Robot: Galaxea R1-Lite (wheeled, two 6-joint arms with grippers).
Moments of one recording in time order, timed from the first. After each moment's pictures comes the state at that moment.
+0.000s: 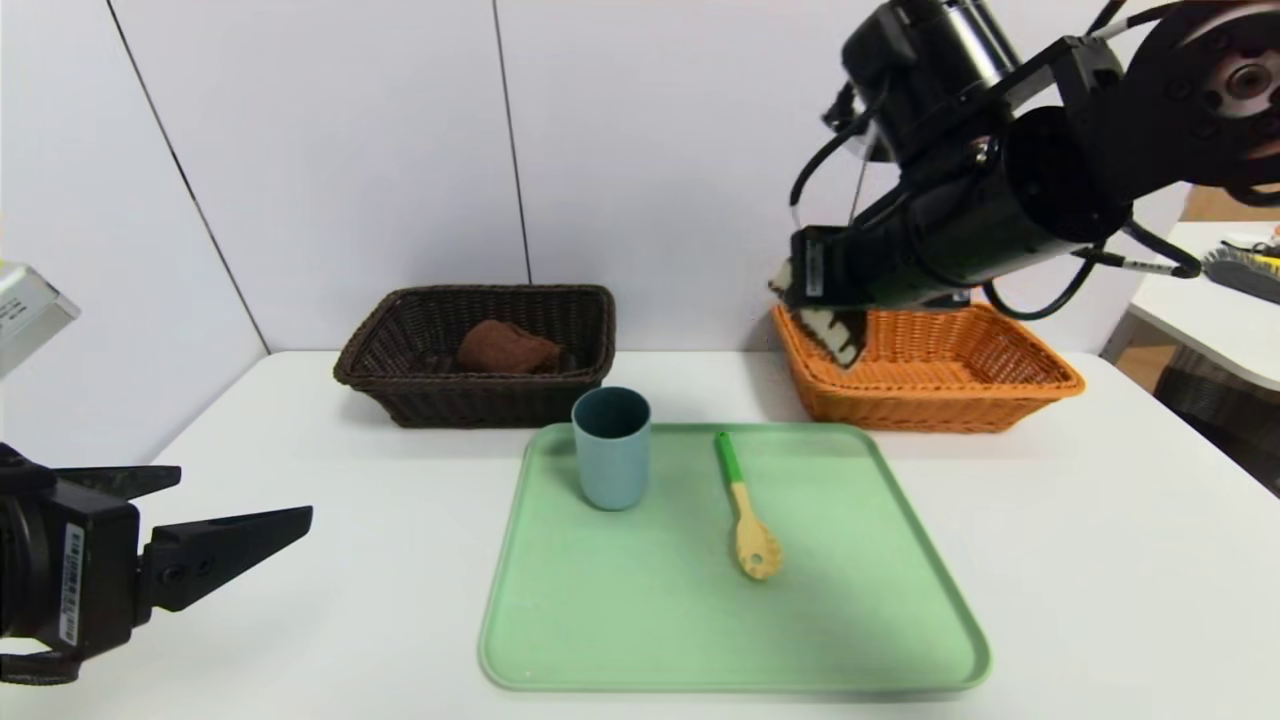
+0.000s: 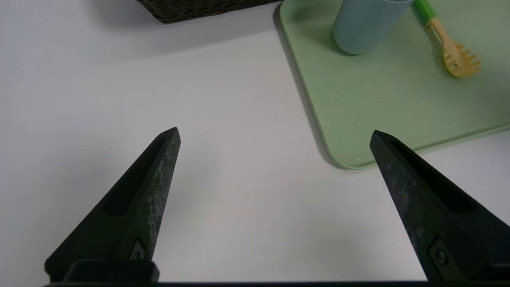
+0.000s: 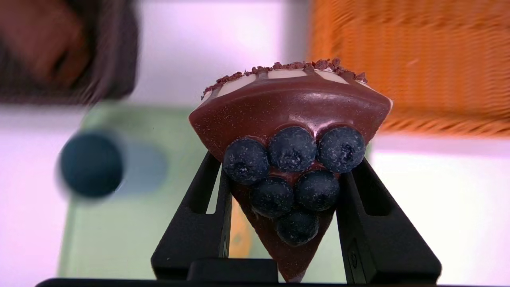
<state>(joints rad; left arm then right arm) -0.54 1.02 -0.91 0.40 0.20 -0.18 0.57 1.90 -1.96 0.74 -0.38 0.38</state>
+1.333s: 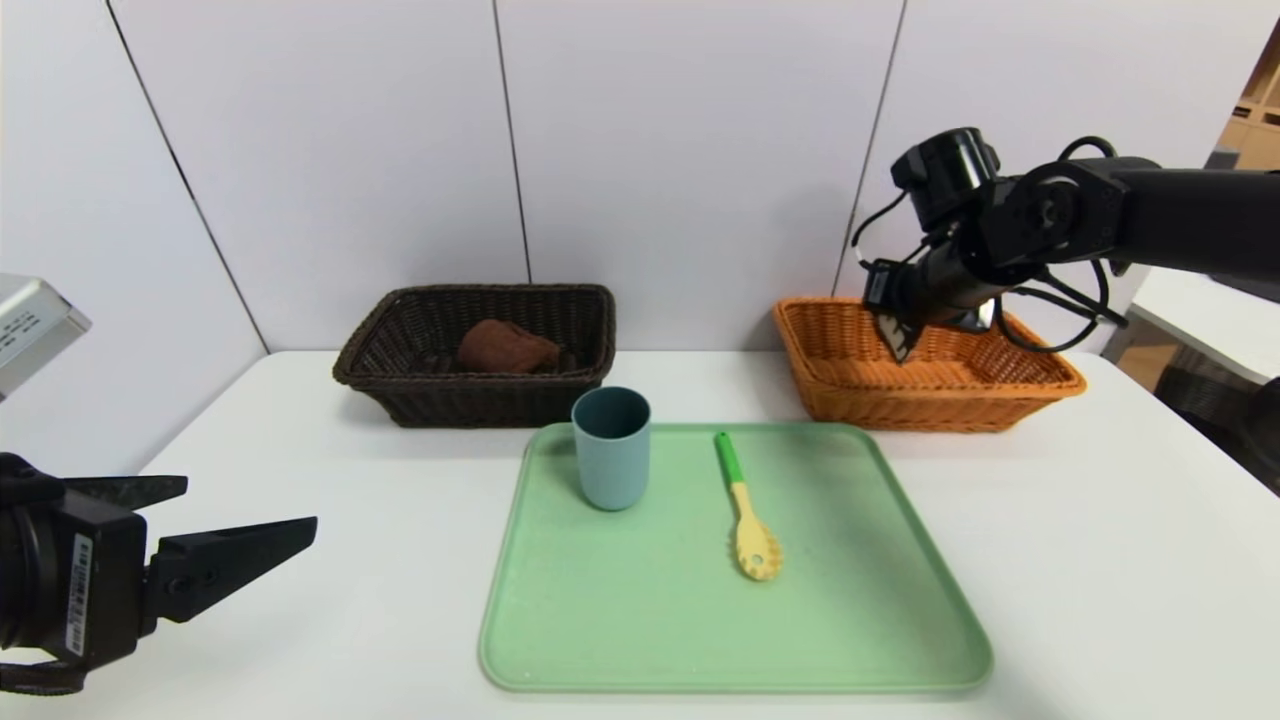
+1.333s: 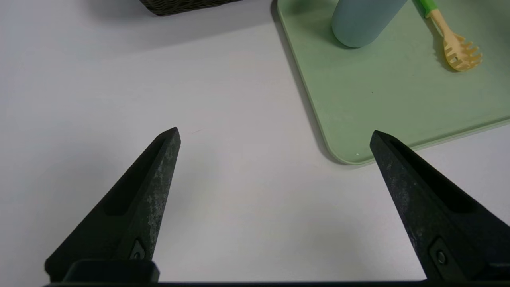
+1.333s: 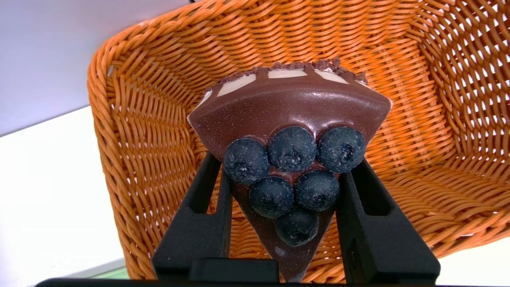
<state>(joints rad) -0.54 1.02 -0.90 0.40 0.19 -0.19 0.24 2.15 -1.95 0.54 -0.35 0.44</state>
